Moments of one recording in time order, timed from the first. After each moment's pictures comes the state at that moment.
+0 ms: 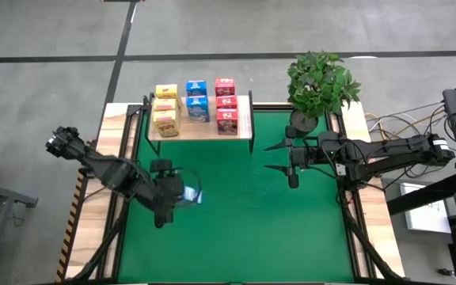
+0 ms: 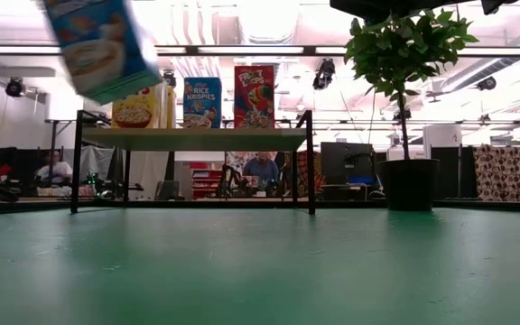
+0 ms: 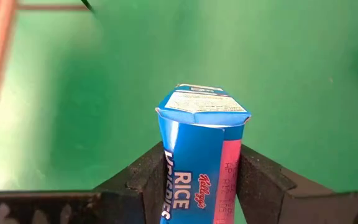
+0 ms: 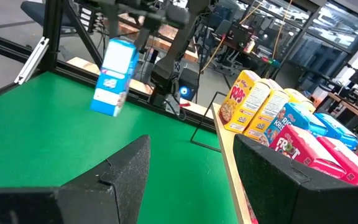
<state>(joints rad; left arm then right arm) -0.54 1.36 1.44 -1.24 -0.36 -0.57 0.00 0.97 0.70 0.17 -0.03 -0.40</state>
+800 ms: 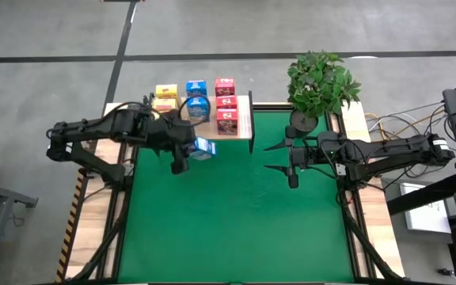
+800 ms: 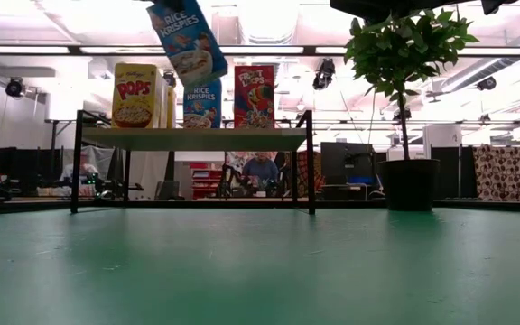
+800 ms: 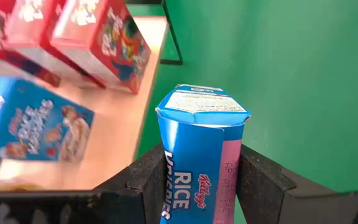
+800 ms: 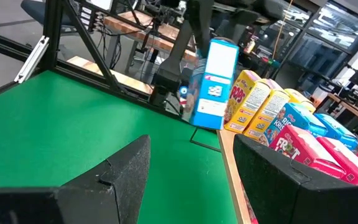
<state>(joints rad) -0.02 1.37 1.64 -1.21 -0.28 -0.12 0.00 0.97 0.70 0.17 -0.03 -0.40</state>
